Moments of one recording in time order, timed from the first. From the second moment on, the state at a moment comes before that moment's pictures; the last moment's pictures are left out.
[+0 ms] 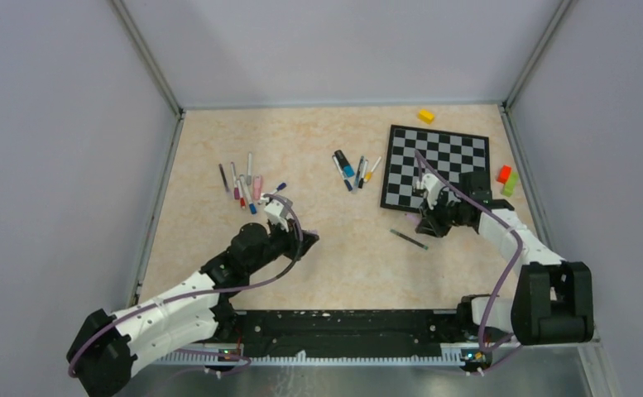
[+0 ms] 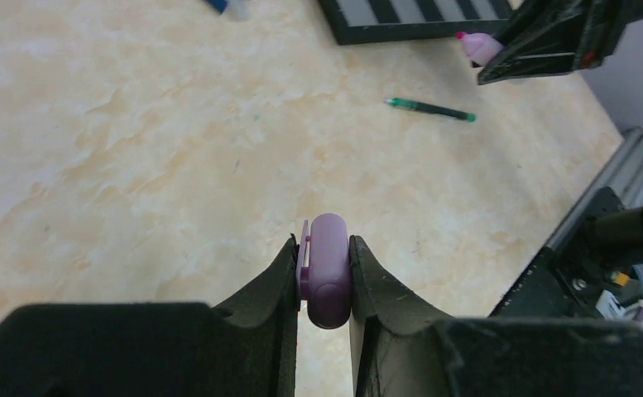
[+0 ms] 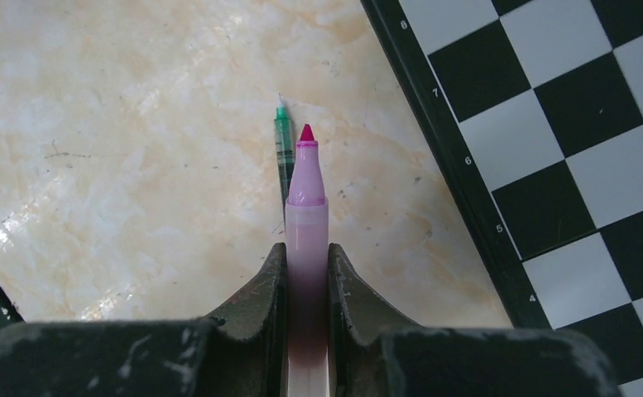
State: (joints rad) left arm -0.77 0.79 0.31 0.24 0.08 -0.47; right arm 0.06 1.22 0.69 -0.51 -0.68 -0.69
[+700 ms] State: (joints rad) left arm -0.77 1.04 0.39 -0.03 -0.18 -0.58; right arm 0.05 1.44 0.72 -0.48 -0.54 -0.57
